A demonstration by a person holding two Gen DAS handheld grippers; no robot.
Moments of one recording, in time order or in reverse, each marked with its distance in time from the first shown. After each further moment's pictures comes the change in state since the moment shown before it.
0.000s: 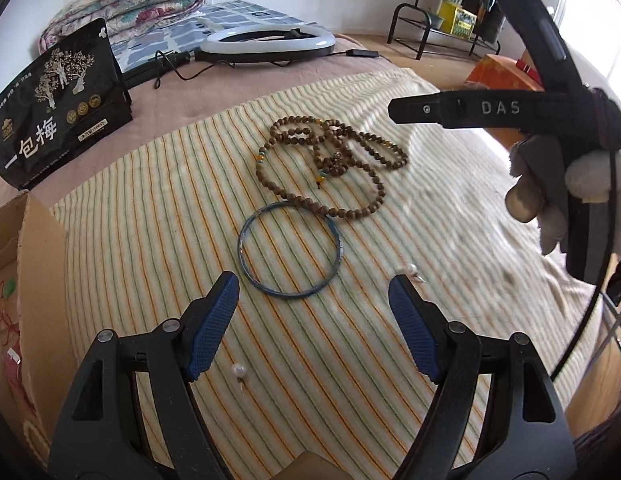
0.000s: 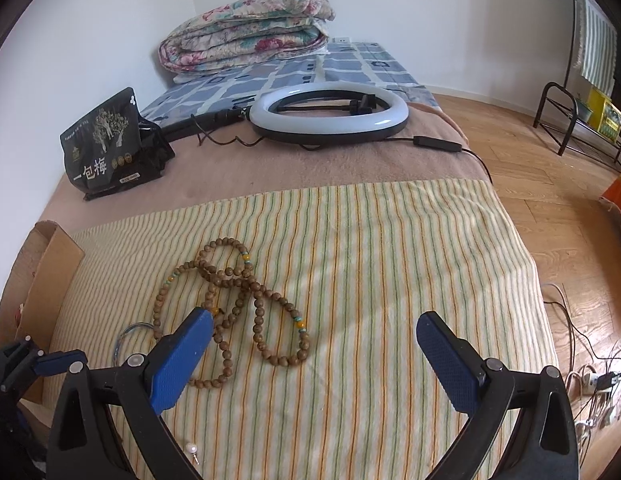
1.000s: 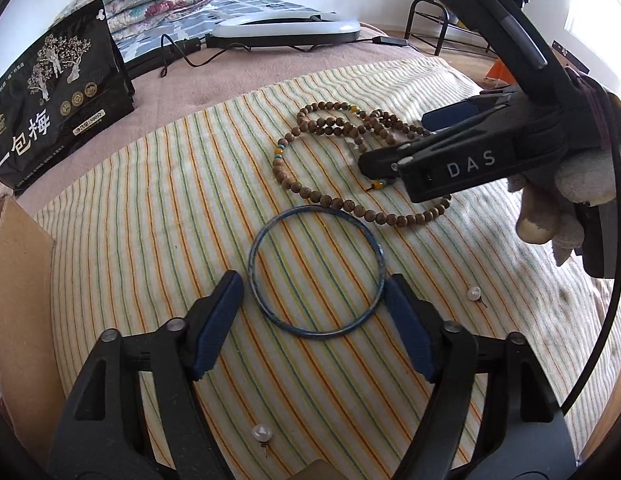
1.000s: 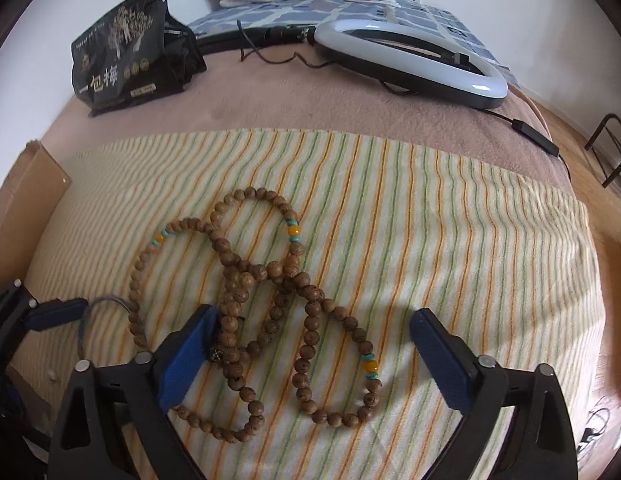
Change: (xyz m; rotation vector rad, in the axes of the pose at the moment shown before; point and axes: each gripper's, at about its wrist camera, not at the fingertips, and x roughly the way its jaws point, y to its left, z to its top) left arm 0.043 0.020 0.009 -0.014 0.009 0.051; right arm 0.073 0.039 0.004 -0.227 0.197 0.034
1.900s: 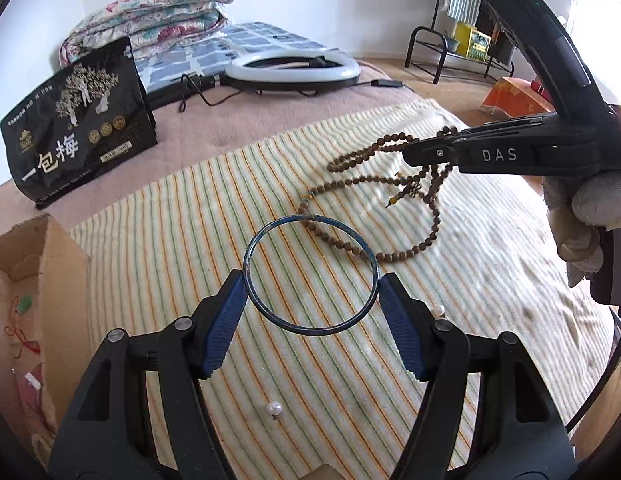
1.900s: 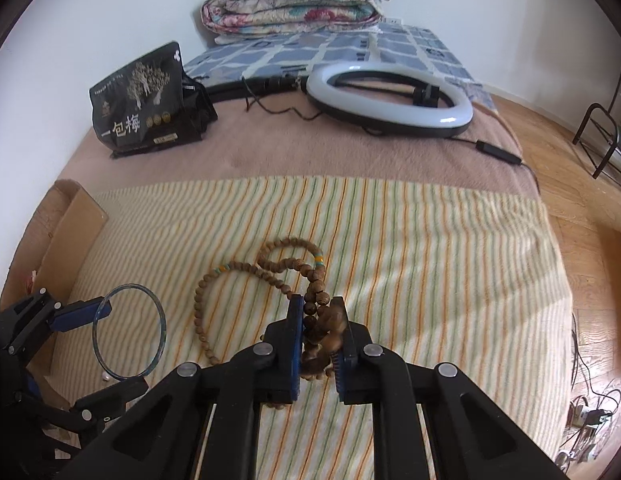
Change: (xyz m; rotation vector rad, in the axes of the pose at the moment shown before) left arm -0.050 0.002 0.007 -0.021 -0.107 -0.002; right arm -0.072 0.004 -0.005 0.102 -0.115 0.029
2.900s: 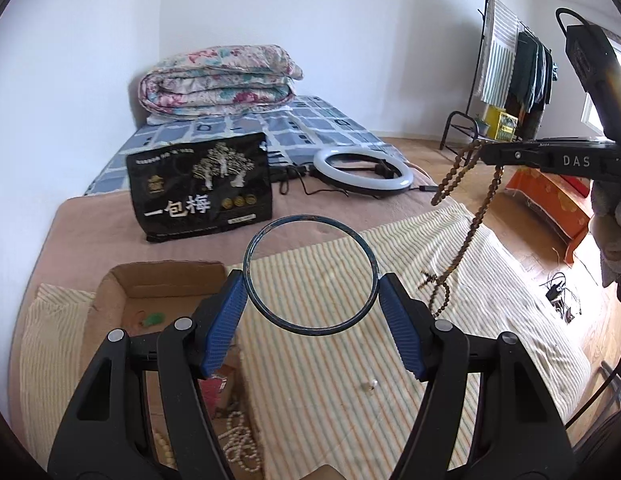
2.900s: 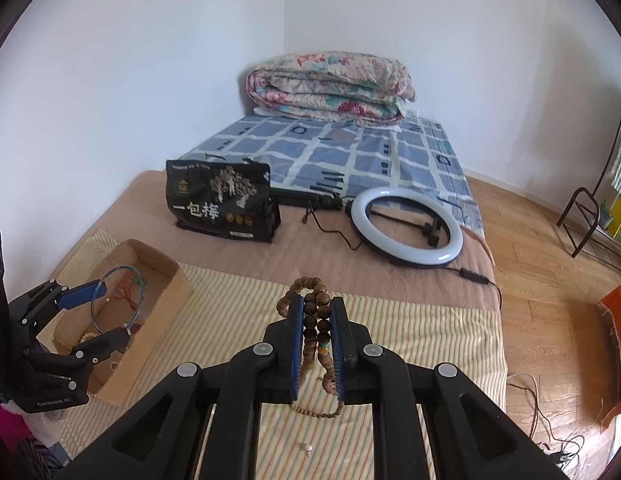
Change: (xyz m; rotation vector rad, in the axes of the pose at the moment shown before) left arm -0.153 0.092 0.000 -0.139 -0.251 0.090; right arm -0.151 0.103 0.053 -0.131 -0.230 -0.037
